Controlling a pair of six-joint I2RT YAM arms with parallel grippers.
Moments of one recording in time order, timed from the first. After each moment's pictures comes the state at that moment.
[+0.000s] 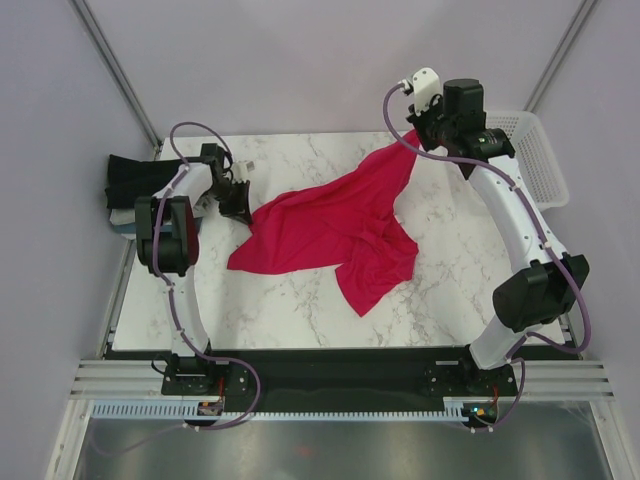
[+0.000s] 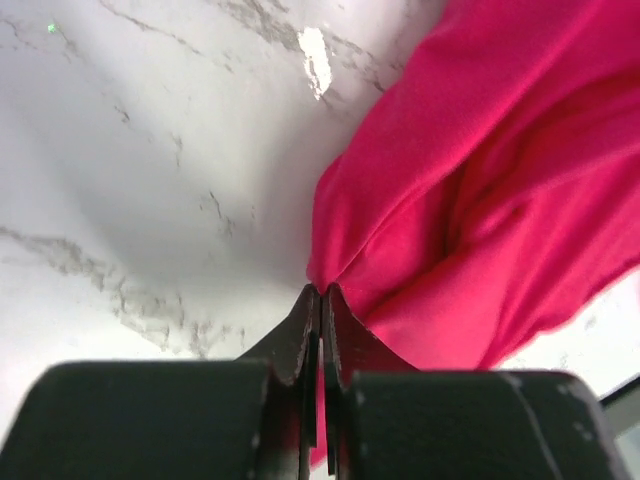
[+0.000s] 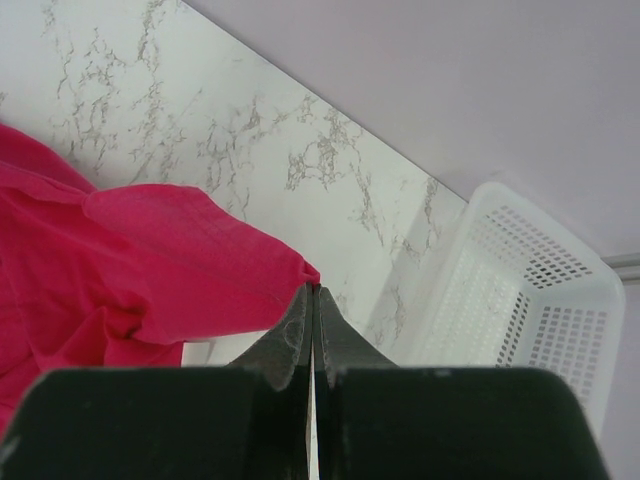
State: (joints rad) left arm 0.00 2.16 1.66 -0.83 0.42 0.17; right arm 0.23 1.68 1.81 -0.58 -0.06 -0.41
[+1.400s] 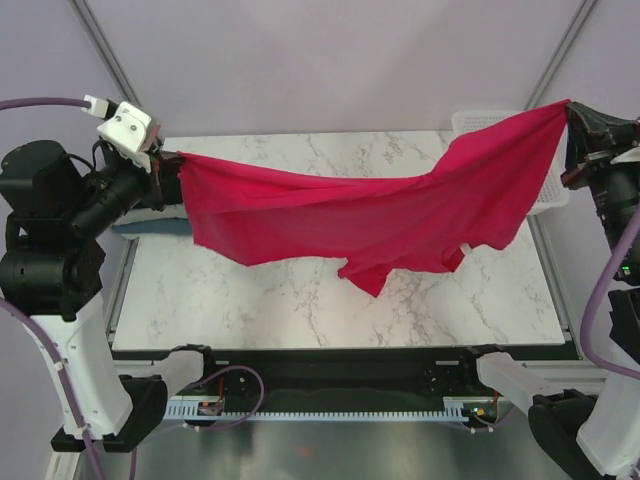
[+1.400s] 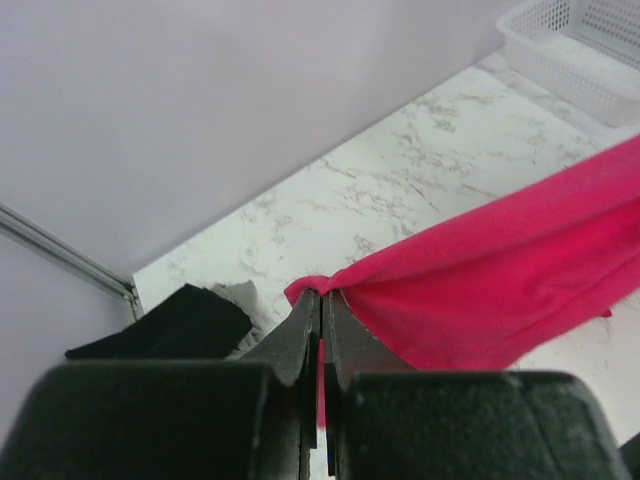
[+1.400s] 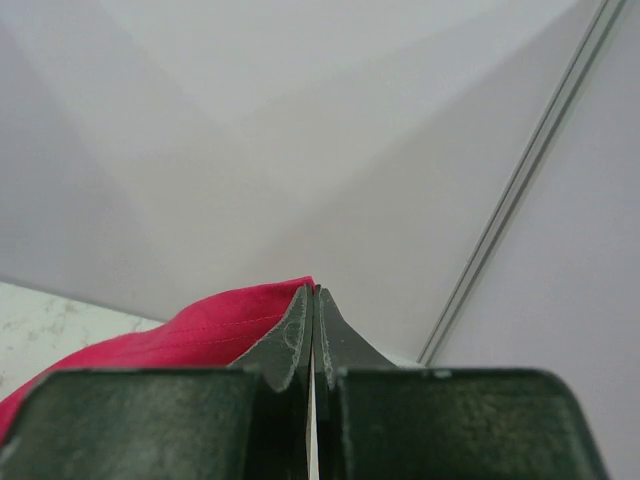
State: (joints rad) left arm 0.00 1.14 2.06 -1.10 0.46 0.33; right arm 0.15 1.03 2.06 -0.74 -0.02 -0.24
